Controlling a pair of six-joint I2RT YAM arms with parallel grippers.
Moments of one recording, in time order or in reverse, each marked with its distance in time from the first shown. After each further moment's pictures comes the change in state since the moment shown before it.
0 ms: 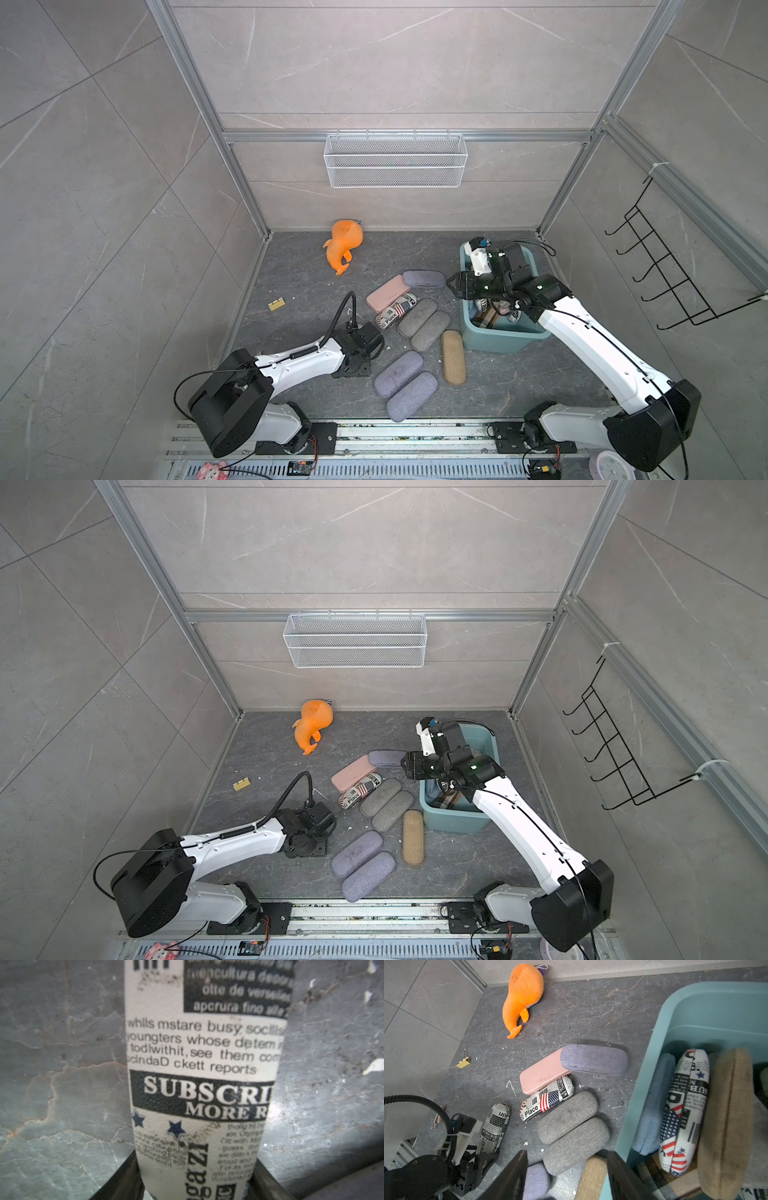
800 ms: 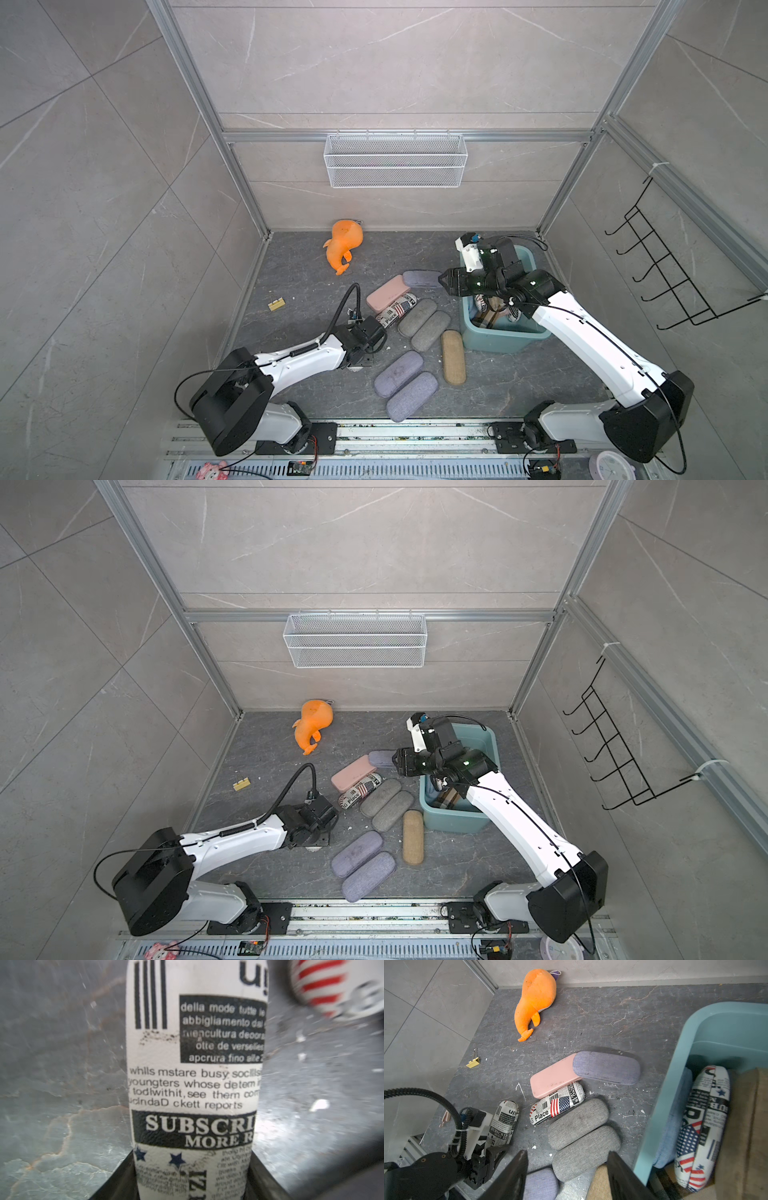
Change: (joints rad) left arm 0.011 -0.053 0.029 0.083 -0.087 0.090; right arm 0.070 0.040 0.065 0.001 0.015 0.016
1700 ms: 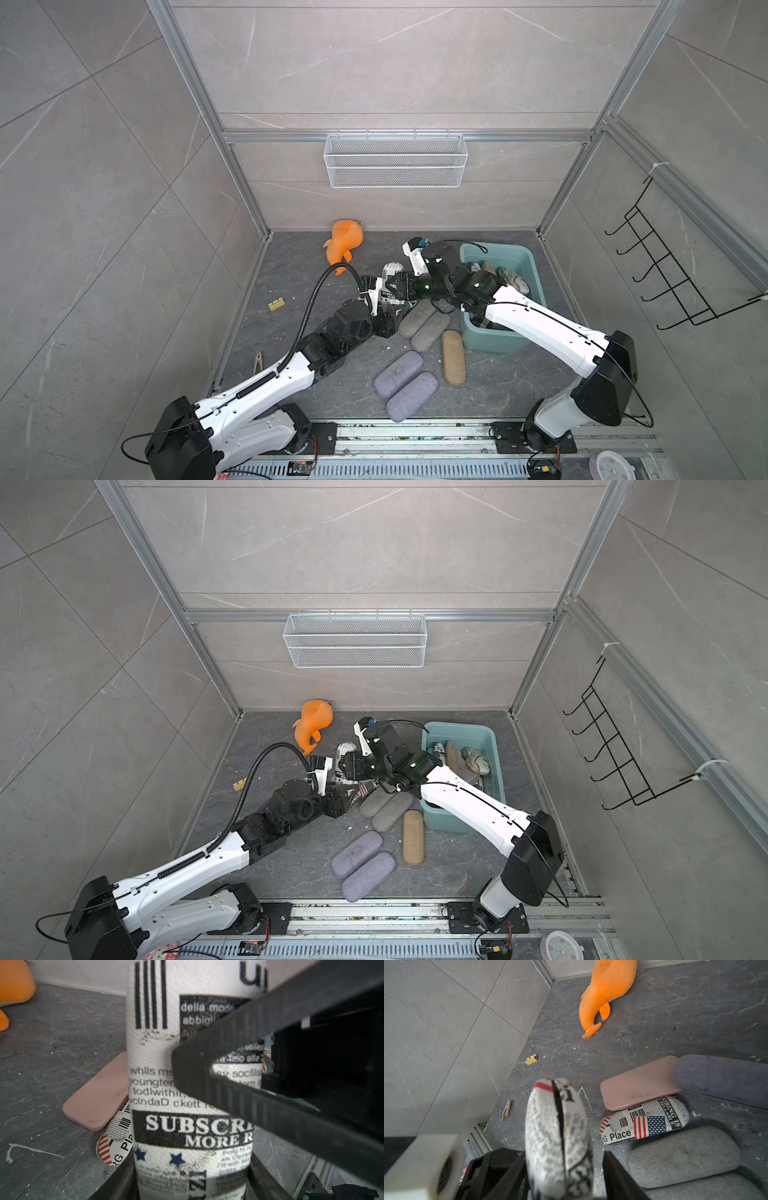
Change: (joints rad) left arm -0.005 -0.296 -0.031 0.645 0.230 0.226; right arm 0.259 0.245 0.128 0.224 -0.035 0.216
